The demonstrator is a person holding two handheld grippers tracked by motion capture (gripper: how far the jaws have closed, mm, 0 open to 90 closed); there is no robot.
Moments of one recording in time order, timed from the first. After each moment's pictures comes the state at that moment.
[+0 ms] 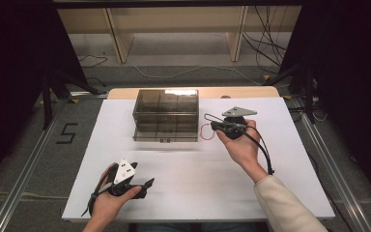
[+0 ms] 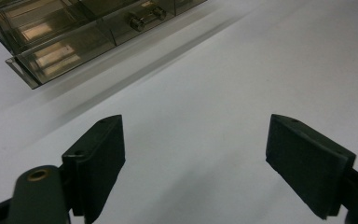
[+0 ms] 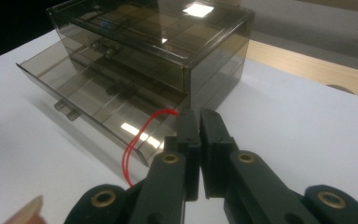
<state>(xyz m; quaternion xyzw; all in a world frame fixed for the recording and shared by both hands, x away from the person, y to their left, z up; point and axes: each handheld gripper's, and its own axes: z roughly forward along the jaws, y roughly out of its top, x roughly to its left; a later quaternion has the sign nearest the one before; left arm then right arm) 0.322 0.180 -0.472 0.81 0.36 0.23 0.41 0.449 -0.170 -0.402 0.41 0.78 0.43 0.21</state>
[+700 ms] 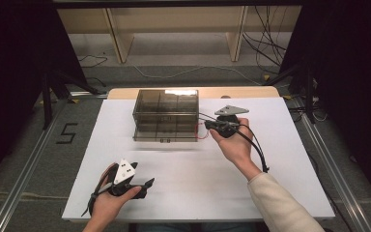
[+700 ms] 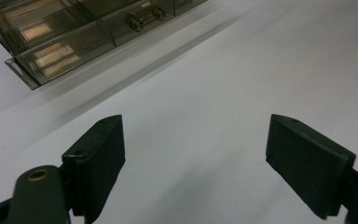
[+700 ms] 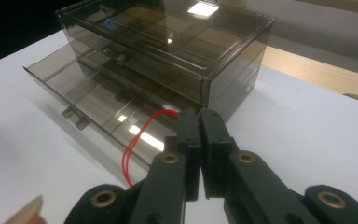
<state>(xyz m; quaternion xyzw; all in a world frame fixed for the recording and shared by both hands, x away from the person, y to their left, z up) 0.322 0.180 -0.472 0.81 0.36 0.23 0.41 0.455 -0.152 -0.403 0.40 0.78 0.43 0.20</state>
